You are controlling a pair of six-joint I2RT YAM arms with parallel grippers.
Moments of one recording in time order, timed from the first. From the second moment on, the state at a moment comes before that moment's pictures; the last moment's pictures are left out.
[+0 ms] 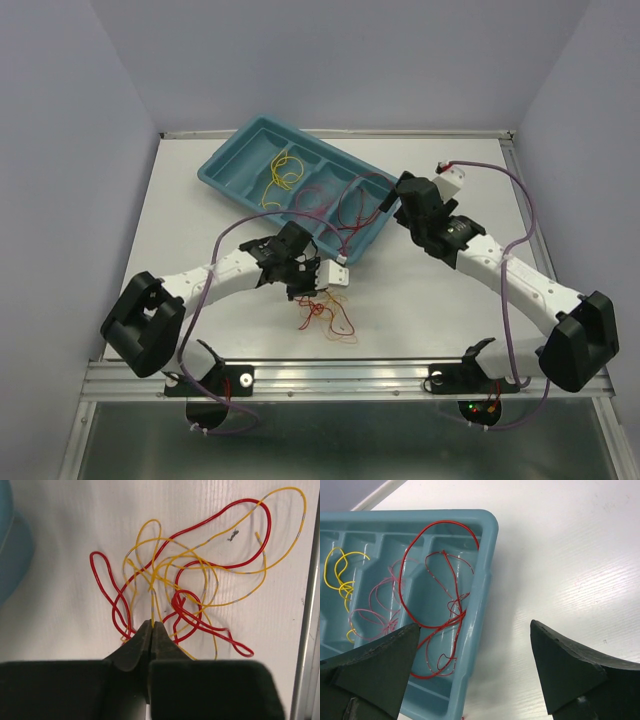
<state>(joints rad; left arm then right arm) -0.74 1.42 0.82 -0.48 0.48 0.78 0.60 1.30 1.05 -0.37 0.65 0.88</state>
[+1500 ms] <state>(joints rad) -0.74 1.11 1.66 -0.66 0.32 0.37 0.89 1.29 0.68 0.49 -0.54 0.30</state>
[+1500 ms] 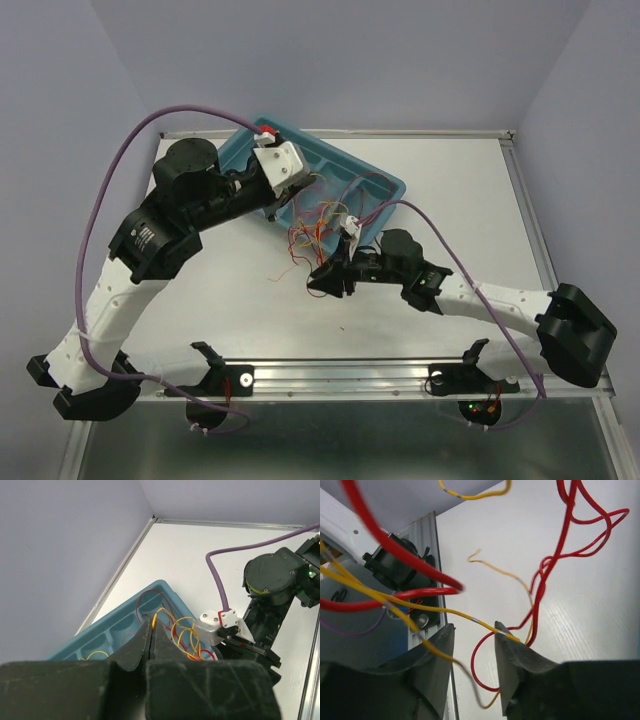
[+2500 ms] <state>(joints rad) -0.75 0.84 1.70 -0.46 -0.44 0.36 0.90 1.22 0.75 0.49 -0.38 0.28</state>
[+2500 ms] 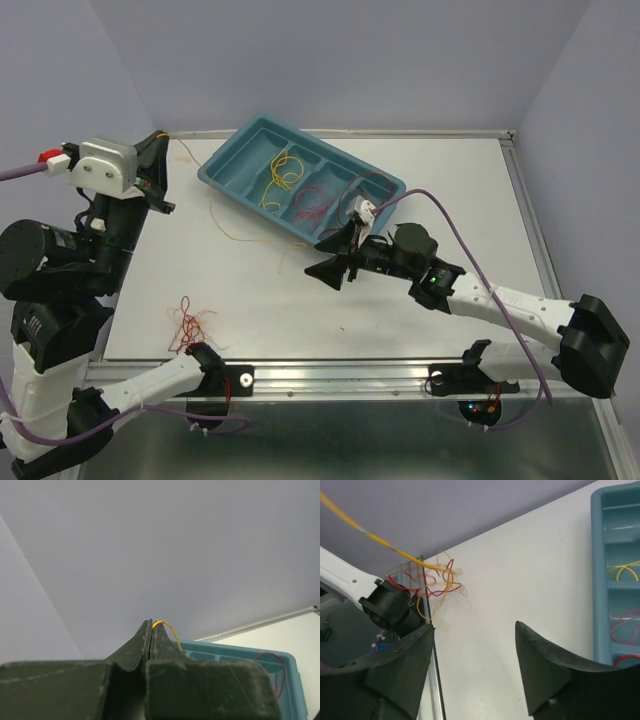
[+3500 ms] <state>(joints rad) -0.69 1.13 1.49 -0.19 -0.48 0.50 0.90 1.02 0.64 0.48 -0.05 0.29</state>
